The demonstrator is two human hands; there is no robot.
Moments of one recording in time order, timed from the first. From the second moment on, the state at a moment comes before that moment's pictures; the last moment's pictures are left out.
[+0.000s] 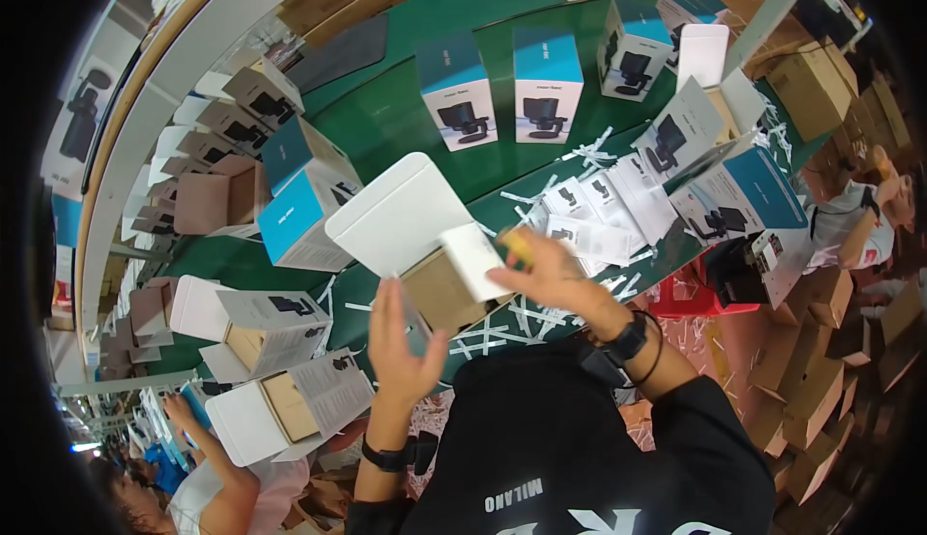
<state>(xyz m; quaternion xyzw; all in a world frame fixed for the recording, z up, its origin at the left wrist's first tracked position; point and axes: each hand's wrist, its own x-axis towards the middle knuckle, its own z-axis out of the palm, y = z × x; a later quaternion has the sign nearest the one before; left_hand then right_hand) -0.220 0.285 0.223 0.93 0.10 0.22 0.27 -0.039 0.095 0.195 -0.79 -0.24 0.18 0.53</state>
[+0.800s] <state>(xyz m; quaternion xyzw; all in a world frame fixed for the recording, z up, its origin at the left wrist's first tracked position) -0.201 0.257 0.182 0.99 0.00 0.10 0.14 -0.021 0.059 0.216 -0.79 -0.39 0.30 0.36</state>
